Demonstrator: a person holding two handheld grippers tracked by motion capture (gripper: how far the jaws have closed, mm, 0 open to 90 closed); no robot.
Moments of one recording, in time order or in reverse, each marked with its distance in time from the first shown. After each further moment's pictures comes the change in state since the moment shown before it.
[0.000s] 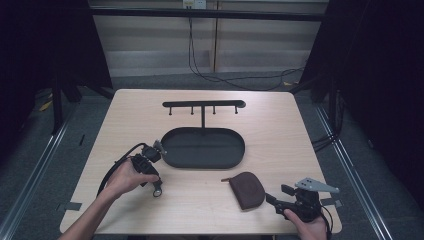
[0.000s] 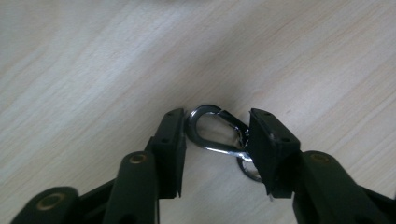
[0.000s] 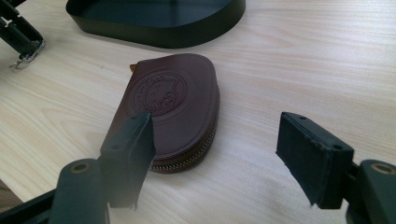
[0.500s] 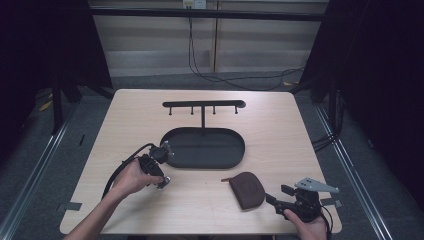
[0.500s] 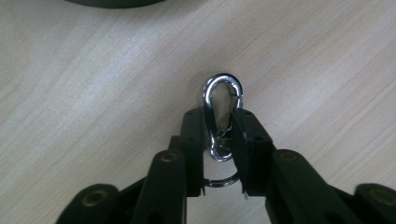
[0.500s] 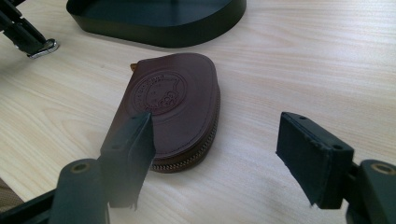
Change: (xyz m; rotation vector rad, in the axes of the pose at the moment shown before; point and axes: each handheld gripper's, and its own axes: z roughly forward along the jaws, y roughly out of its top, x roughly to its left) left arm -0.016 0.010 0.000 0.006 0.025 0.056; right arm 0.000 0.000 0.000 0.001 0.002 -0.001
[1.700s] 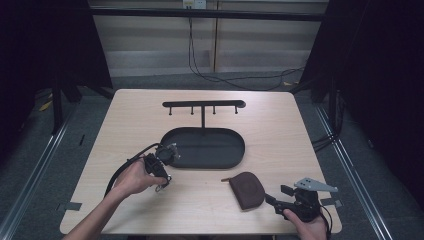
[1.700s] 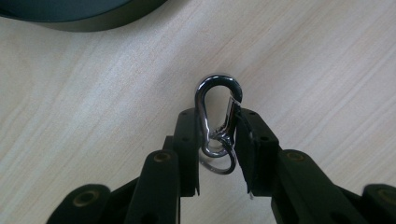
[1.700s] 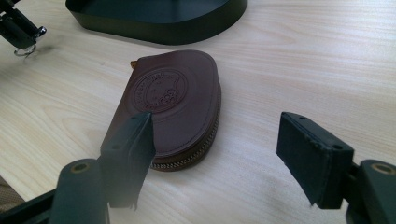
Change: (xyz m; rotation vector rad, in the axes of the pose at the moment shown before) left arm -0.019 0.007 -0.011 0.026 0.045 0.094; right arm 0.000 0.000 0.001 0.013 0.003 0.003
